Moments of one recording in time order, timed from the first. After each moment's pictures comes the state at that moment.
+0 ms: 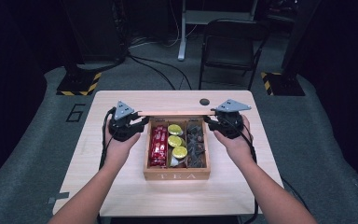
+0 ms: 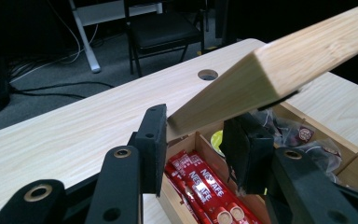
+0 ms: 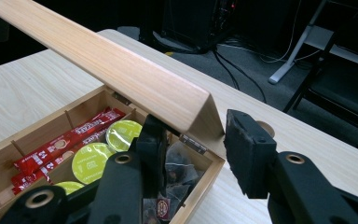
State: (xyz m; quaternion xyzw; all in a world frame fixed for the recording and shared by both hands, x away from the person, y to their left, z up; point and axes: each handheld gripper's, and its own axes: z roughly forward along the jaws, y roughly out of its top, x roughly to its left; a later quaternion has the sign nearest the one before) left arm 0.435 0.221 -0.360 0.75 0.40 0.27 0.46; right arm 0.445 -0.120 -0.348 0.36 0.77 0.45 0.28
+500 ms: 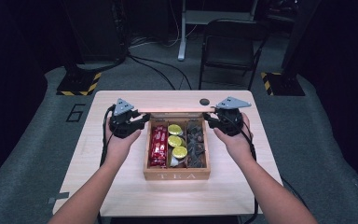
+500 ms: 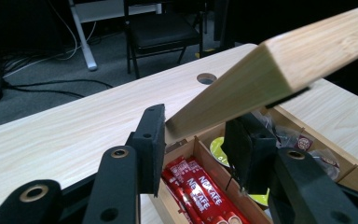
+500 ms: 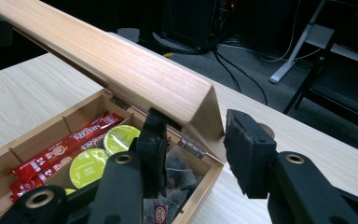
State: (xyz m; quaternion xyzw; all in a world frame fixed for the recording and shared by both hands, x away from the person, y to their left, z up) left arm 0.444 0.220 -0.359 0.74 0.41 0.26 0.47; right arm 0.452 -0.120 -0.345 0.36 0.77 0.45 0.27
